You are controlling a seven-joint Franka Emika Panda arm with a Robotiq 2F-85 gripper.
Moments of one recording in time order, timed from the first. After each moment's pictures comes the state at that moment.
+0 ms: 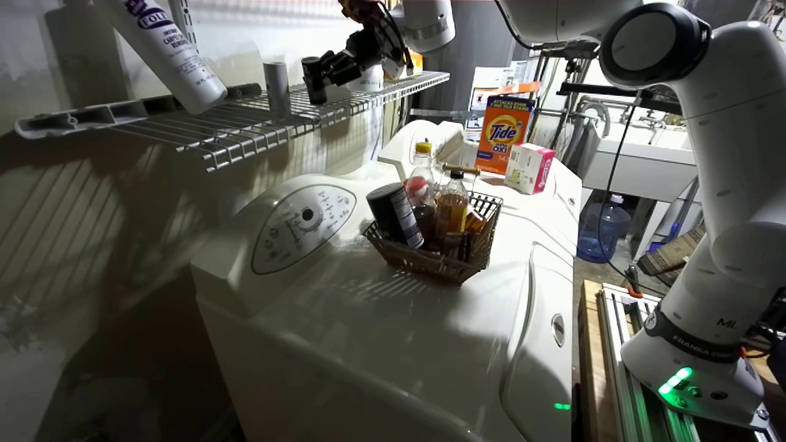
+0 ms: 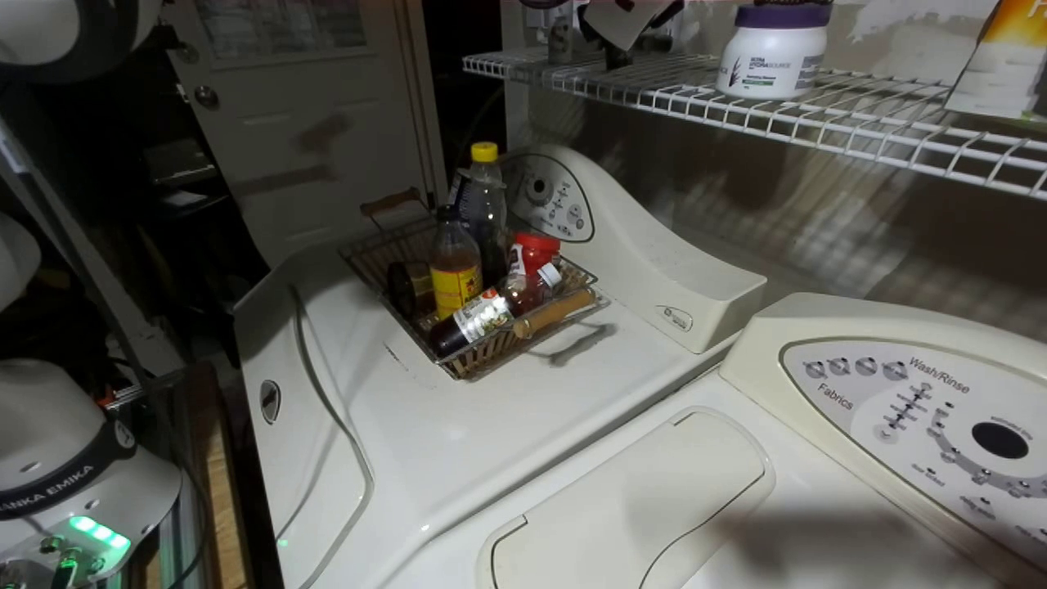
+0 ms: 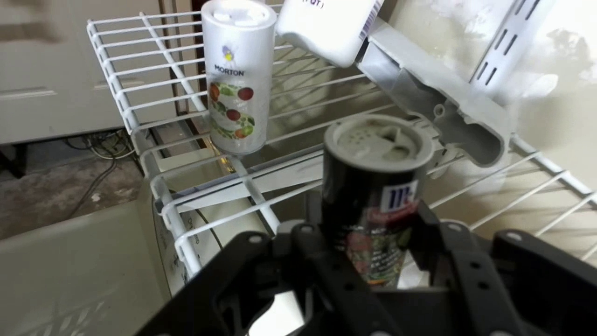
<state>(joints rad) -0.41 0.58 0.24 -1.14 0.96 2.02 1.50</state>
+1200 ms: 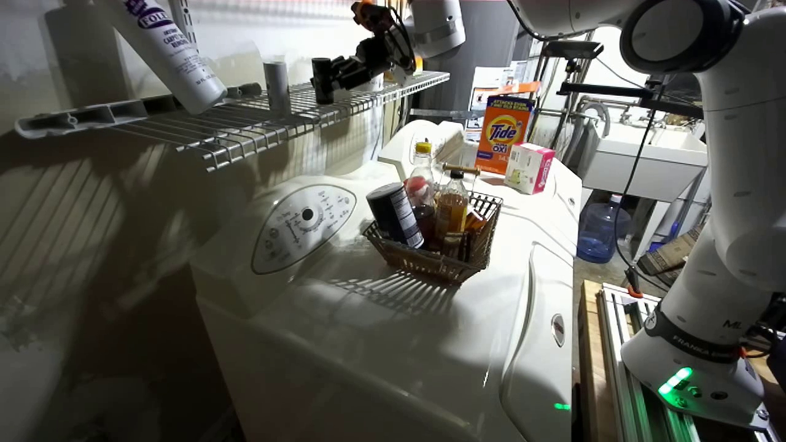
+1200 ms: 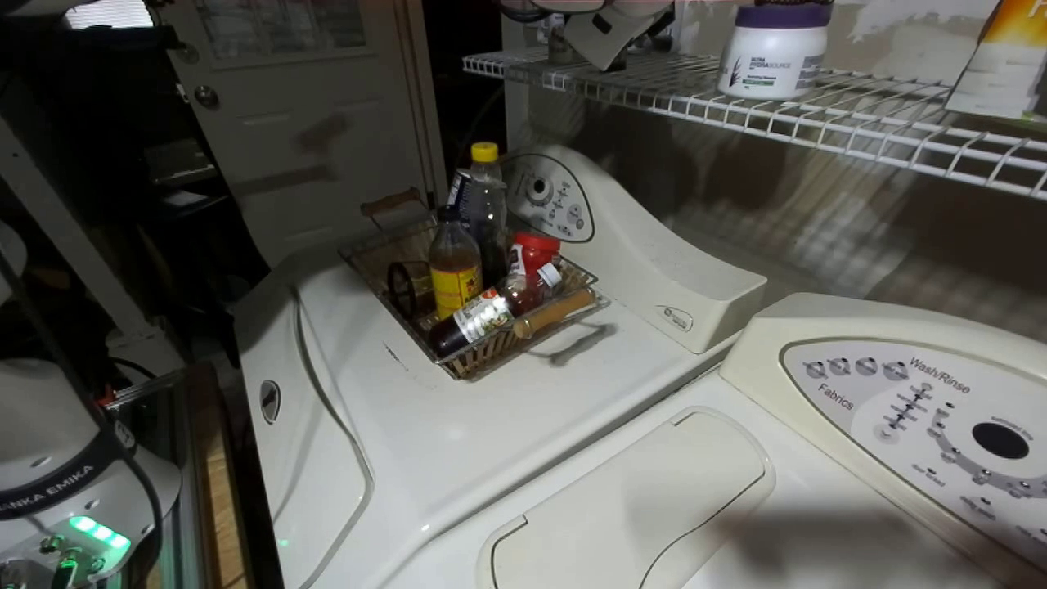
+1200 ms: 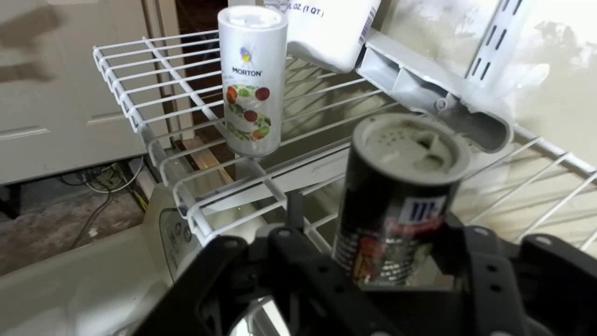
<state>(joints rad) -0.26 0.46 0.01 -1.34 1.21 2.02 1.40</state>
